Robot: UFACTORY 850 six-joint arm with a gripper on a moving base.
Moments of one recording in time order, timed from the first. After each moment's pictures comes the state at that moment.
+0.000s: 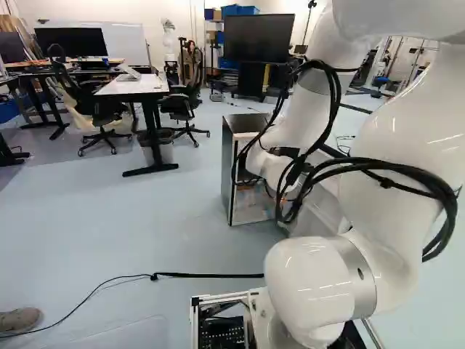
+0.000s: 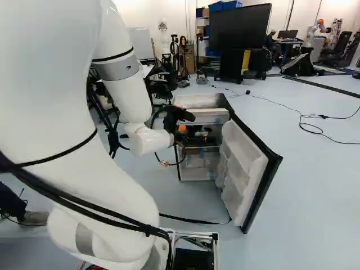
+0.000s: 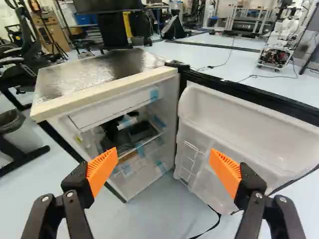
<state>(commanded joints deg) -1.9 -1.3 -15.4 28.5 55.1 -4.5</state>
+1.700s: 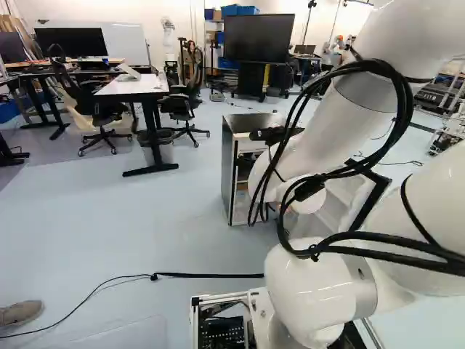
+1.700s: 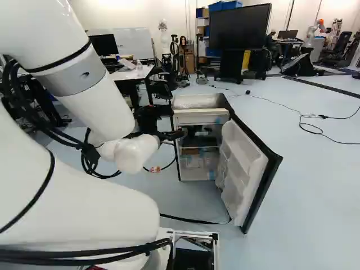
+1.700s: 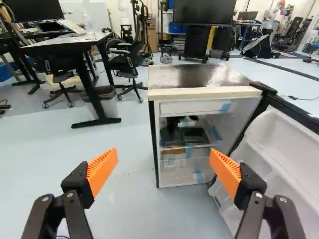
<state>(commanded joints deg) 0.0 15.8 -5.1 0.3 50.1 0.0</state>
